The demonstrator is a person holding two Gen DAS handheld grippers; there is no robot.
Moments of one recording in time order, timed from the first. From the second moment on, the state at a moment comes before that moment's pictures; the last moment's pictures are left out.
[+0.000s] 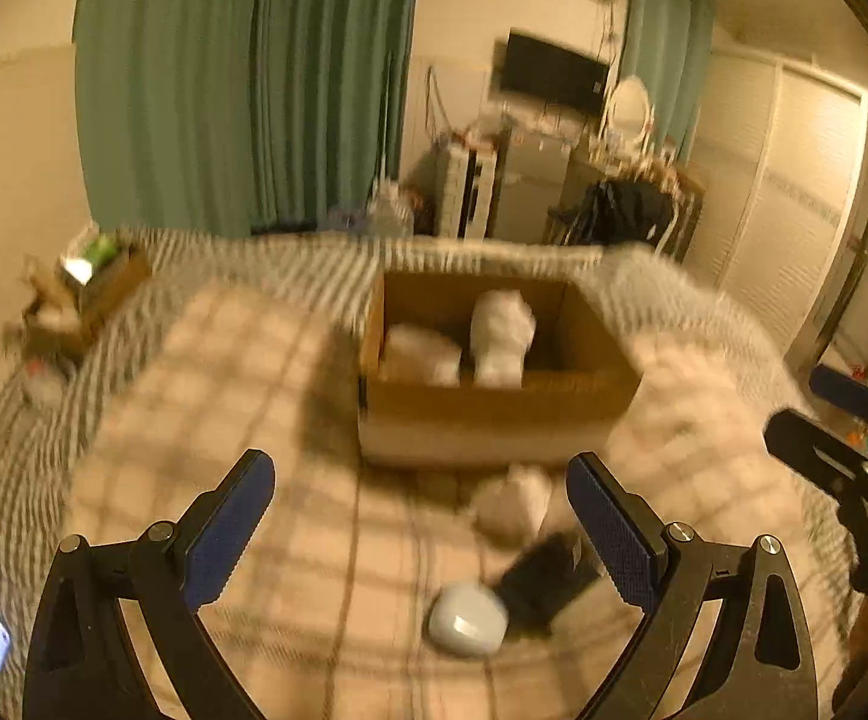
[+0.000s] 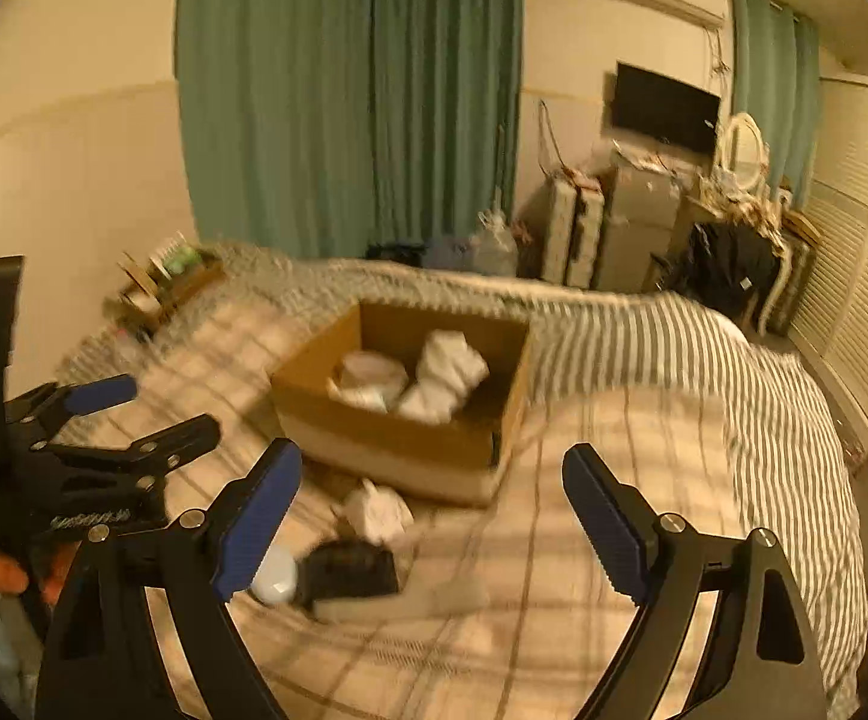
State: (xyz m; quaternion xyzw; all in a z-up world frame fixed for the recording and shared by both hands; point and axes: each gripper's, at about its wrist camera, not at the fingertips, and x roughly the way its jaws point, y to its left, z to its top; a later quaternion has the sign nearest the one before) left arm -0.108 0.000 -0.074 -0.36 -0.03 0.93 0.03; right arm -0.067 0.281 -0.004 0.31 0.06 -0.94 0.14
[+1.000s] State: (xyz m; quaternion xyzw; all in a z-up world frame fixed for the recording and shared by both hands) left arm -0.116 -0.012 -0.134 -0.42 -0.01 0.91 0.01; right arm -0.105 0.243 -0.105 0.42 0.08 -0.89 0.17
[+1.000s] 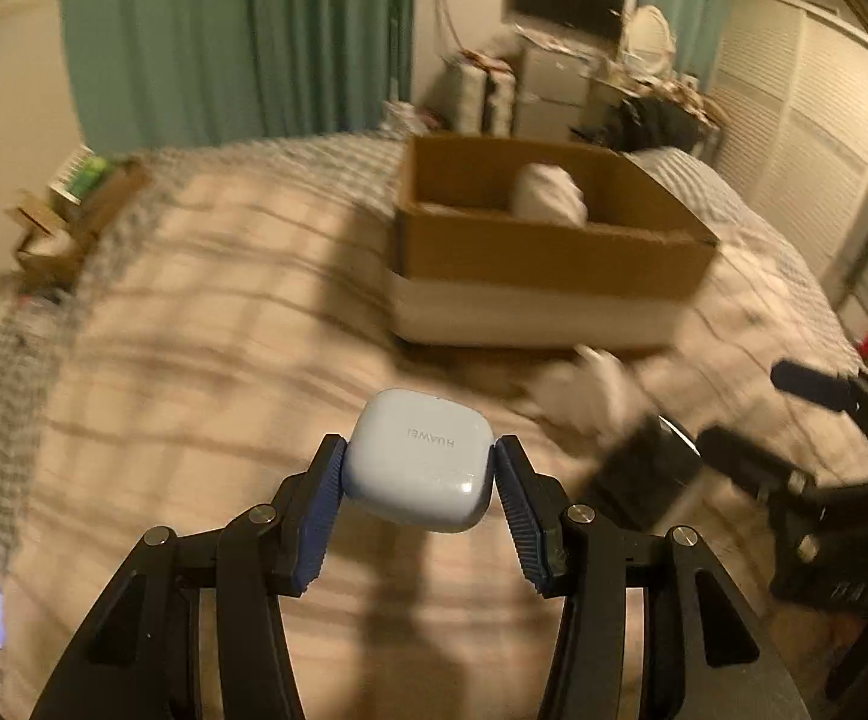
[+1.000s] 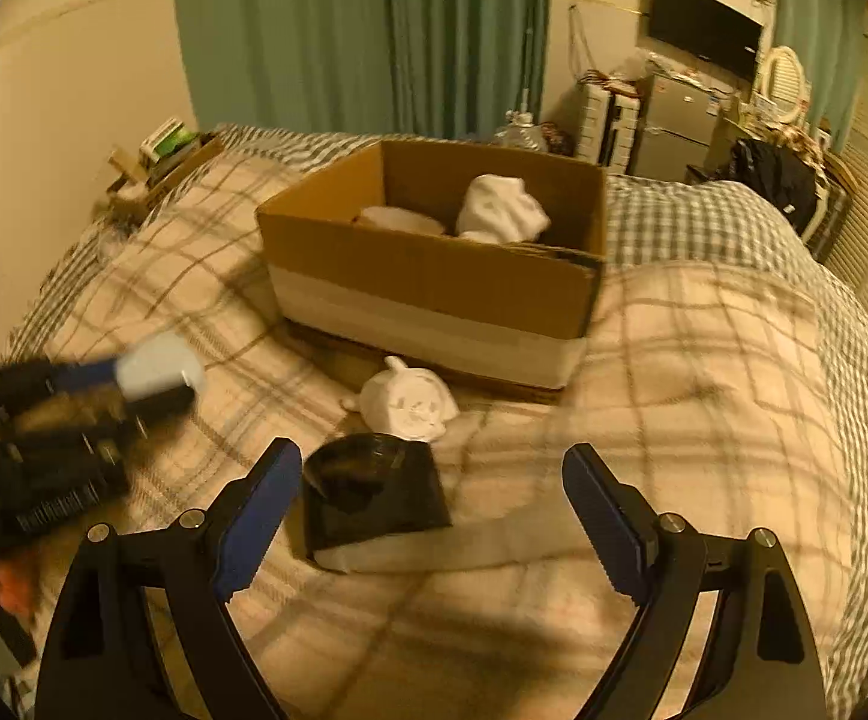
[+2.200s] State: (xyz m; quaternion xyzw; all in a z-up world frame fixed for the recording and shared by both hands) left arm -0.111 -0.019 -0.083 -0.38 -0.05 0.92 0.03; right arm -0.076 0.234 -0.036 0.34 0.10 -0.91 0.22
